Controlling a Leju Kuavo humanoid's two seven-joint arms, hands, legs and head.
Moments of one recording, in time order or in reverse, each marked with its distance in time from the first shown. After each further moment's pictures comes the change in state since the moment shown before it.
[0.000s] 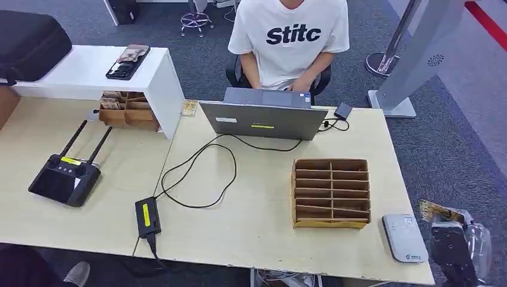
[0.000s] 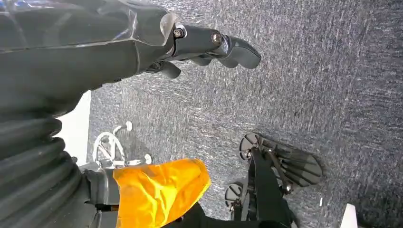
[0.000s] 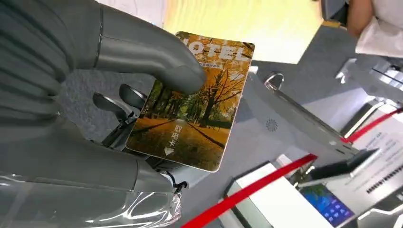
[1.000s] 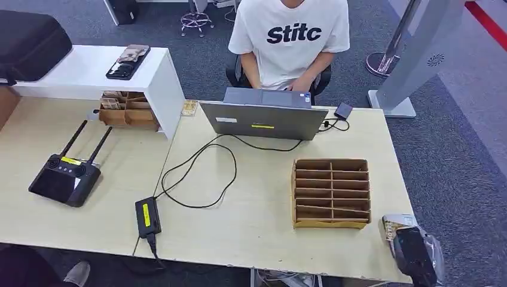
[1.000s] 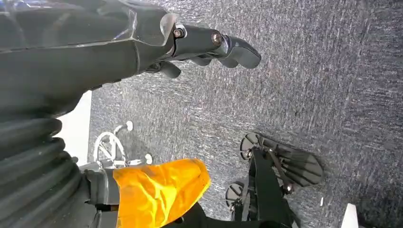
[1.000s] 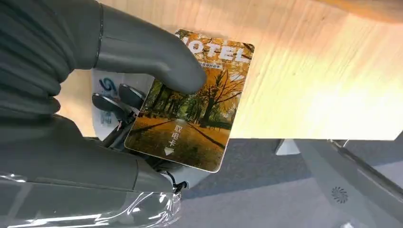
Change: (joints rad) left arm 0.000 0.003 -0.001 0.000 0.000 -0.009 0.003; right arm -0.031 -0.005 -0.008 0.298 0.060 -0.016 0.047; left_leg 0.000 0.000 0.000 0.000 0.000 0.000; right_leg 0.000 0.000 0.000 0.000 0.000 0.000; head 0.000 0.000
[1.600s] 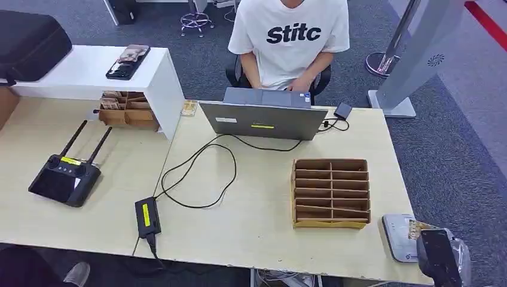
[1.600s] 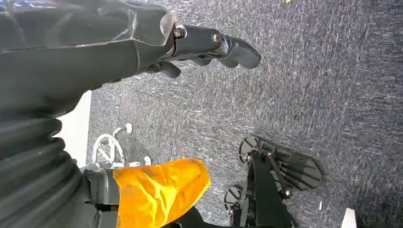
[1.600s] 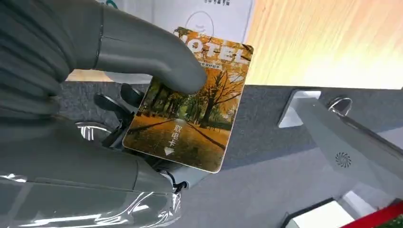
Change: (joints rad) left arm 0.000 0.006 0.000 0.001 0.000 0.005 0.000; right arm -0.011 -0.031 -0.071 -0.032 -0.022 0.006 -0.011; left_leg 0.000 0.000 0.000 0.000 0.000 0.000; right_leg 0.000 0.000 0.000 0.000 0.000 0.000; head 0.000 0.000
